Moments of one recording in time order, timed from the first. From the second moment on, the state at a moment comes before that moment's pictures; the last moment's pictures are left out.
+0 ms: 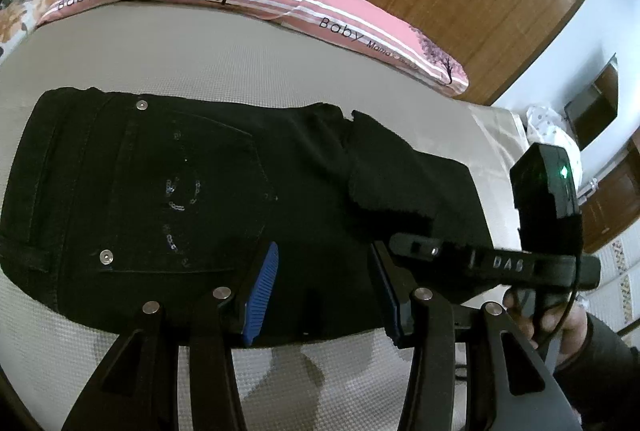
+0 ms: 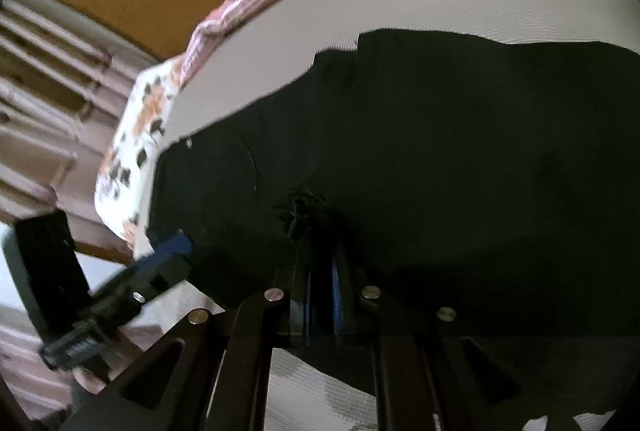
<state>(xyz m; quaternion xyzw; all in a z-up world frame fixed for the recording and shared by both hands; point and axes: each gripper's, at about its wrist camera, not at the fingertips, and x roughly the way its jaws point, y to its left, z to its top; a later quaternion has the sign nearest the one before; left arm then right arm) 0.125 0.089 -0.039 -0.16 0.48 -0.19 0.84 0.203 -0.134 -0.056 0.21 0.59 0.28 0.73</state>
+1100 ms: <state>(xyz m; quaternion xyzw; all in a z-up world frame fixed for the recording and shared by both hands) 0.149 0.049 -0.082 -0.30 0.60 -0.23 0.71 0.154 -0.279 -0.036 0.32 0.56 0.17 0.74</state>
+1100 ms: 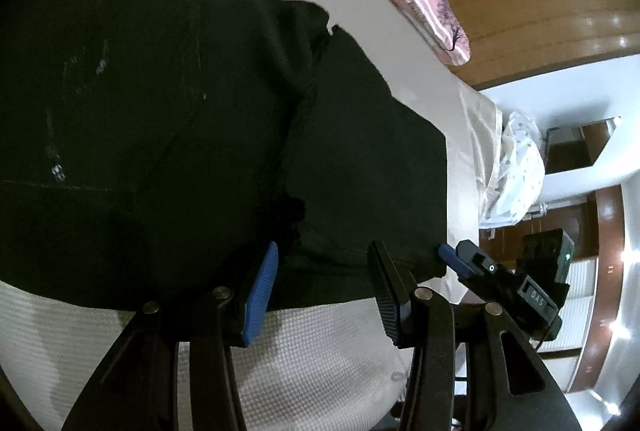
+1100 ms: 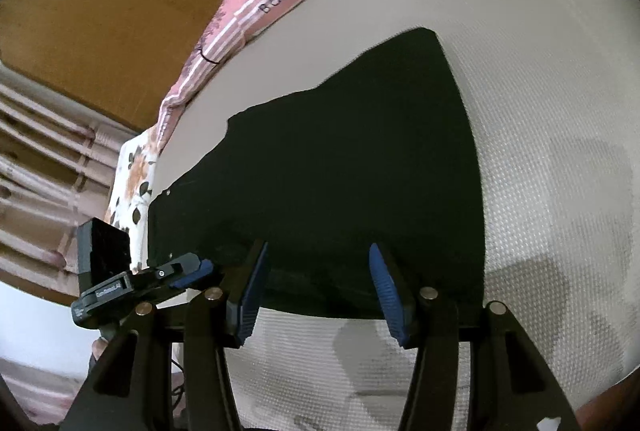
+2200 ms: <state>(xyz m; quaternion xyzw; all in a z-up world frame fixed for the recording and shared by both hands) 0.120 0.038 -0.066 -0.23 0.57 -0.25 0.75 0.151 -0.274 -0.035 0.24 0.60 0.13 0.75</state>
